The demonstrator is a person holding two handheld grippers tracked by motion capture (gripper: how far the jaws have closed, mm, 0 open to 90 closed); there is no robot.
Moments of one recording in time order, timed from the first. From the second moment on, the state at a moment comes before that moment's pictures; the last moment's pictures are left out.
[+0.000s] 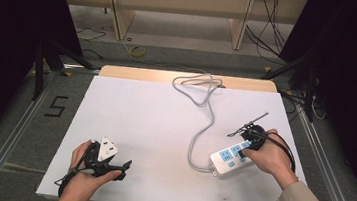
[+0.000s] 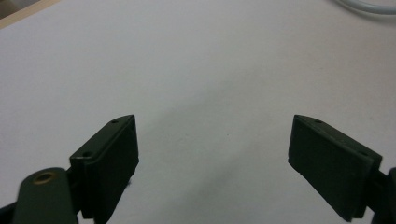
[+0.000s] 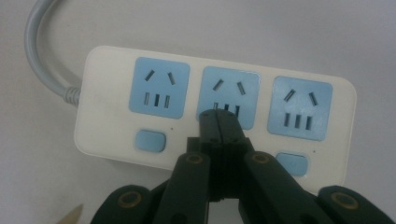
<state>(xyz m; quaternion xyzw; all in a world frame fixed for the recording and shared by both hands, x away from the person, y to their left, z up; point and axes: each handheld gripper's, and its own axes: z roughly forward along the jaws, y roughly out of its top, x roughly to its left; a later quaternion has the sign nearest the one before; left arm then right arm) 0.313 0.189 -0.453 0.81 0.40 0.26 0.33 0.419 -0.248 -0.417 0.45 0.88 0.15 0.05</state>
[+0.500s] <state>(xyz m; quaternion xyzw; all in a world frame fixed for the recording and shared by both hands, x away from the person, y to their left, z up) 0.313 0.189 -0.453 0.81 0.40 0.26 0.33 0.408 -0.256 -0.414 0.44 0.87 0.21 0.09</state>
